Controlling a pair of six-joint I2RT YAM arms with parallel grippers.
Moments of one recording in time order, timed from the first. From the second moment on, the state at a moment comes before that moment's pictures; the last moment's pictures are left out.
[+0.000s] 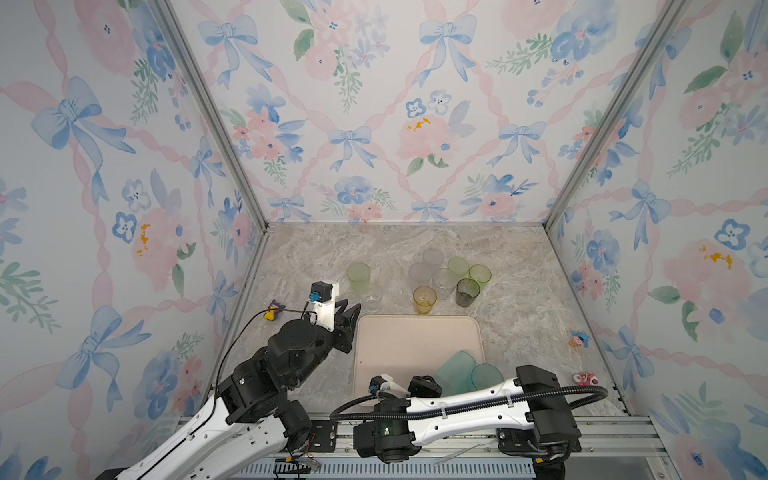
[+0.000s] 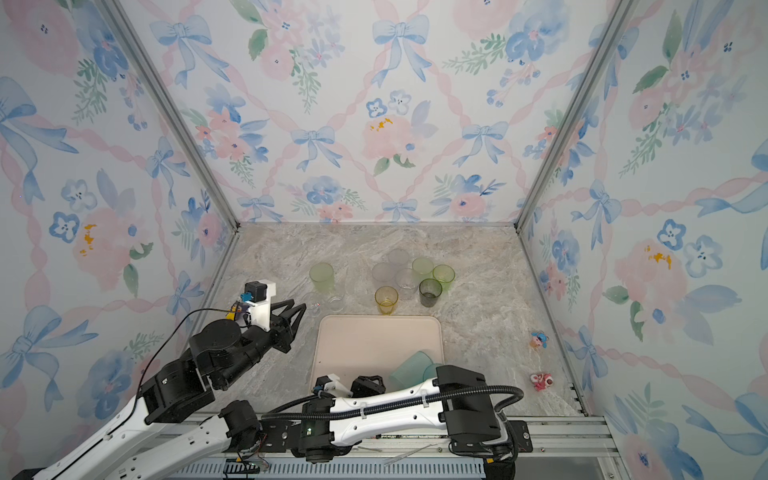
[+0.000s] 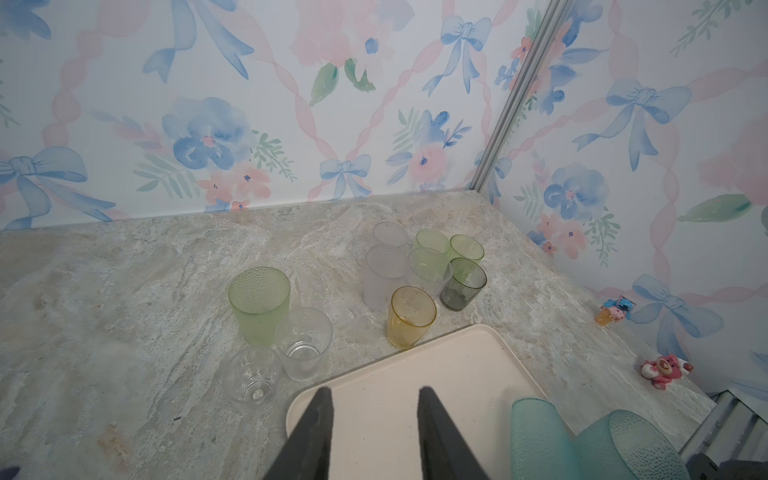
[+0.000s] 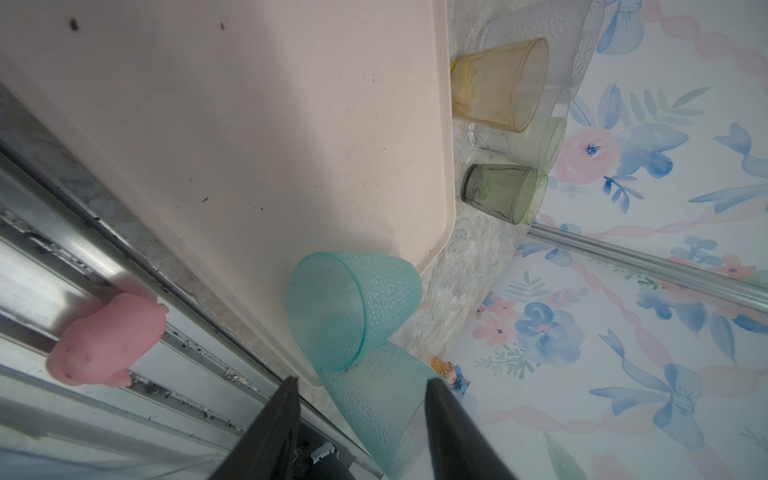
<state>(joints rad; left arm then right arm) -0.88 0.54 0.81 -0.52 -0.38 -0.31 1.68 1.96 1.62 -1.67 0.66 0.65</state>
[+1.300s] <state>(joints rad) -0.88 0.42 0.84 -0.66 -0.47 -0.27 1.57 2.10 1.48 -1.70 0.70 0.57</state>
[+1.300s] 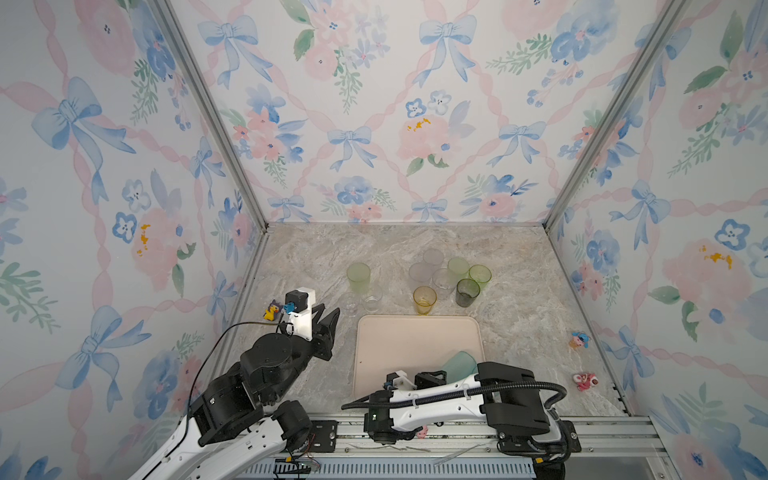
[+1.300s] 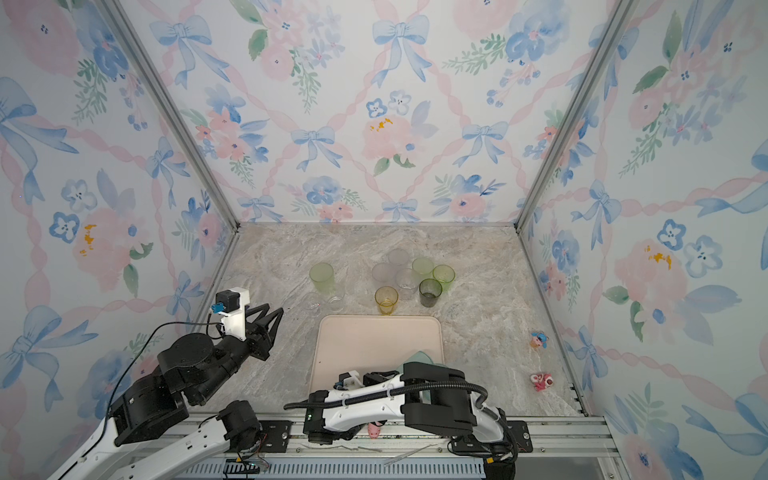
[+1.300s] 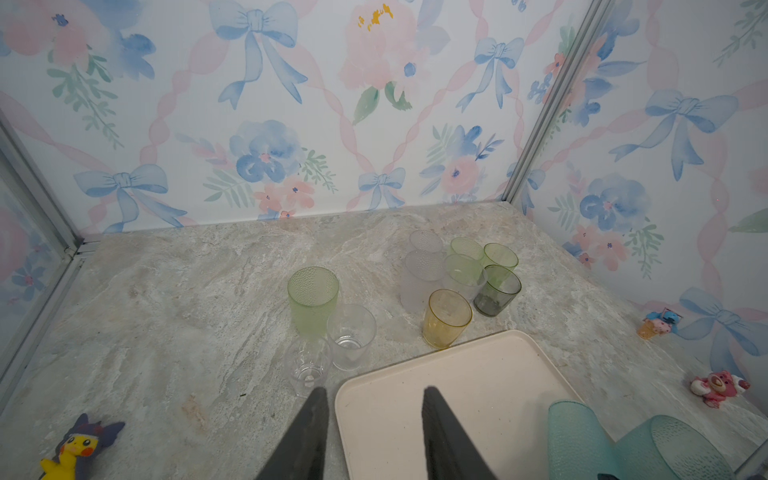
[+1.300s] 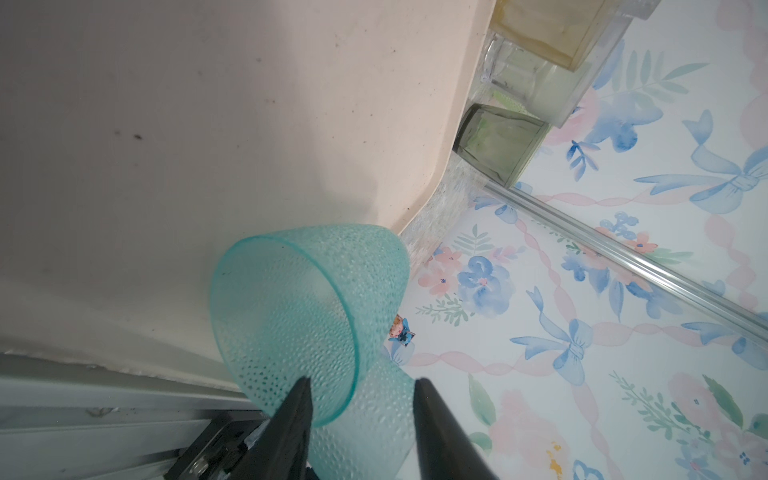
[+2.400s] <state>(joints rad) -0.88 0.39 0.85 -0.71 -0.52 -0.25 1.50 2.20 1.44 -1.70 0.83 0.45</state>
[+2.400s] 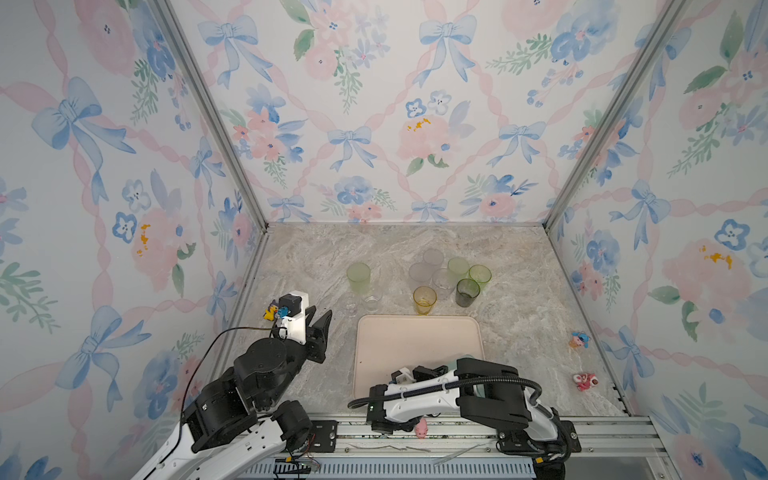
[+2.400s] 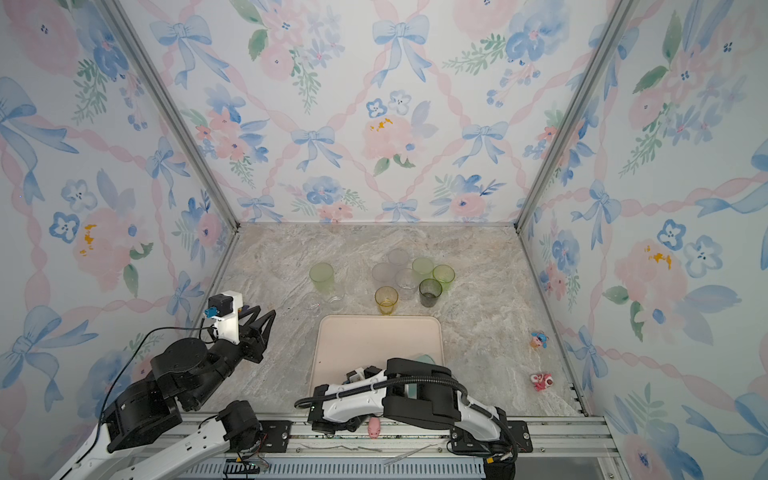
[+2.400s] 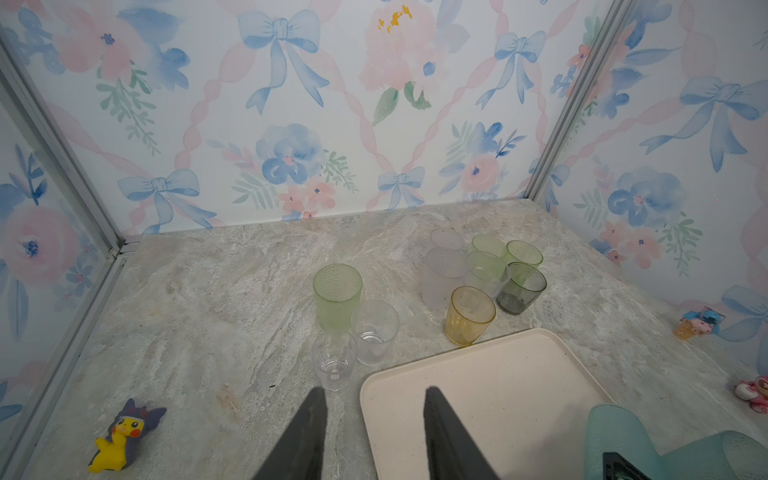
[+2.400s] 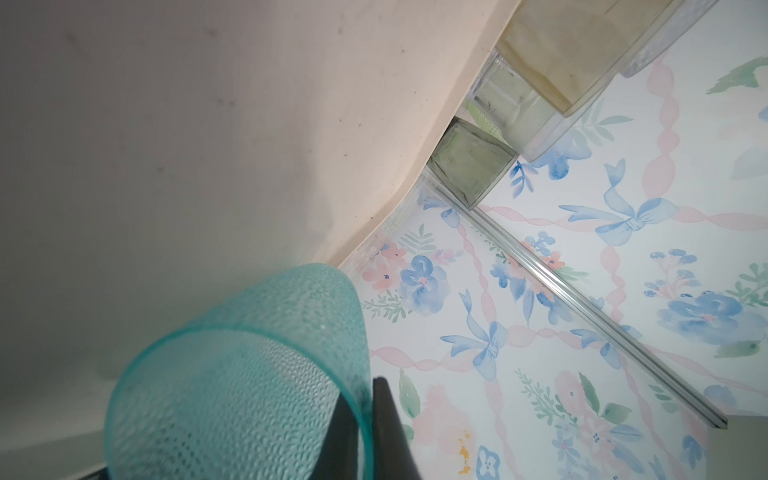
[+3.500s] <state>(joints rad) -0.88 0.55 0.87 -0.71 -0.52 -0.23 1.03 1.58 1.72 -1.58 0.63 0.26</state>
